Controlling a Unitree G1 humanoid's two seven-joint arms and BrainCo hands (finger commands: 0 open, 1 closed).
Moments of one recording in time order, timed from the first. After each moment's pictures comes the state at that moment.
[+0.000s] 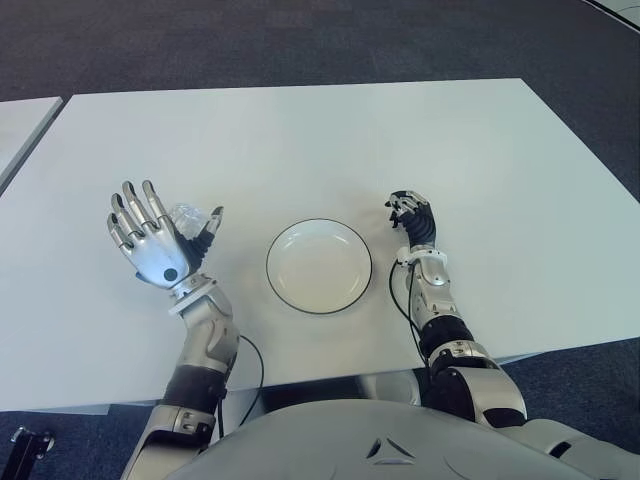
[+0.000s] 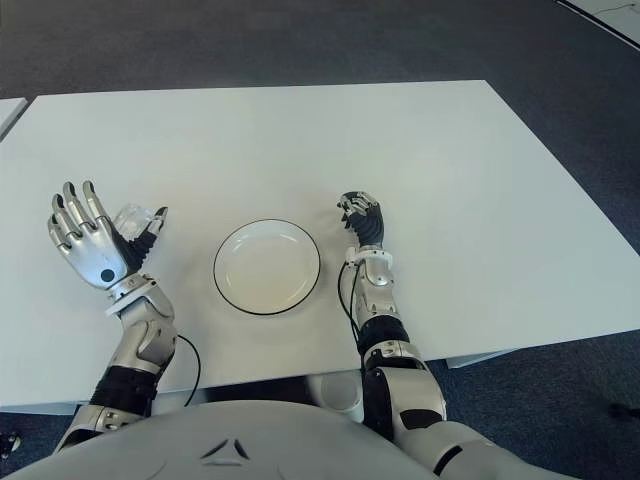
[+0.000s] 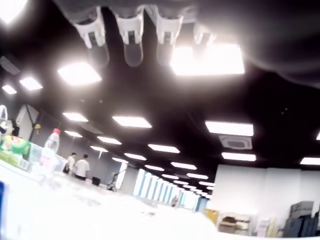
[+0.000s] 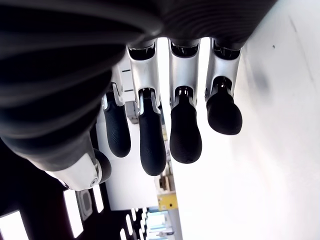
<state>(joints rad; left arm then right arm) 0.03 0.13 -0.10 0.18 0.99 0.60 0.96 -0.34 0.02 -0.14 0.83 0.08 -0.39 -0.04</state>
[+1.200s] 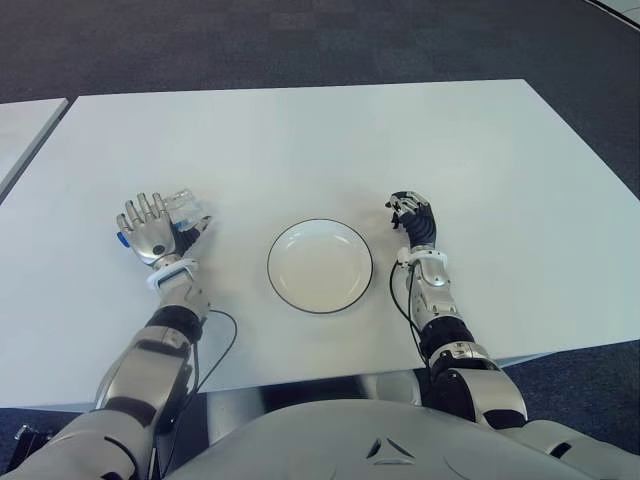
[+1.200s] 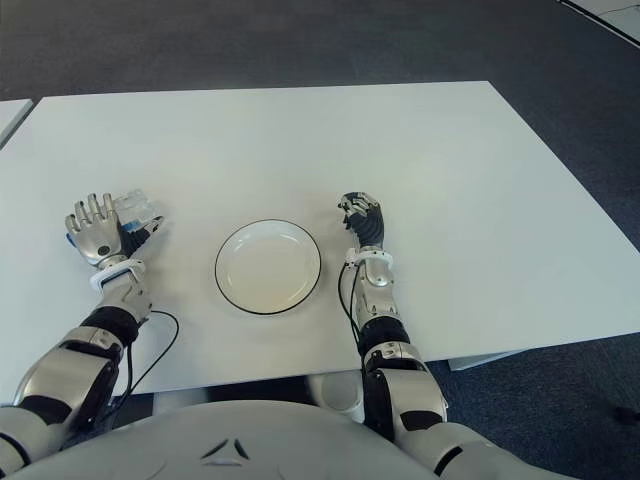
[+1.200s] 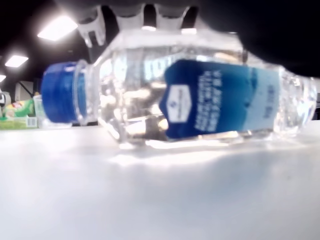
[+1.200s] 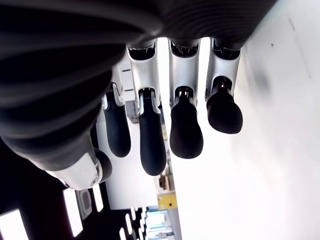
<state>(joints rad) -0.41 0.32 -0.18 1.11 0.79 0.36 0.81 -0.33 0.01 -0.13 0.82 0.07 -0.38 -0.06</state>
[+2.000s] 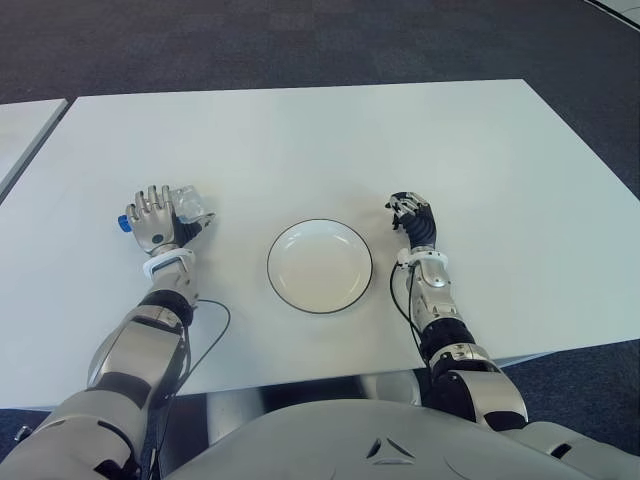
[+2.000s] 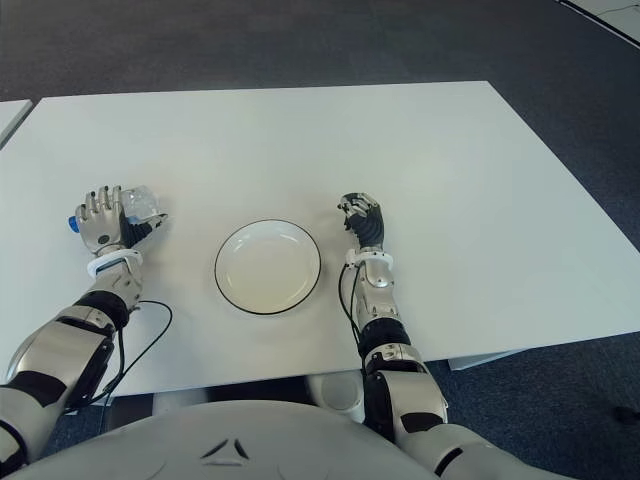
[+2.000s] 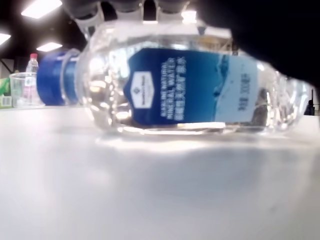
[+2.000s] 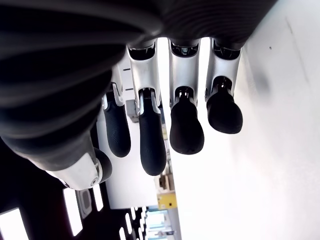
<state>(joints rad) -0.47 0.36 -0.26 1.23 0.71 0.18 0.76 -0.32 0.01 -0.13 0.80 0.06 -0.38 -0.06</state>
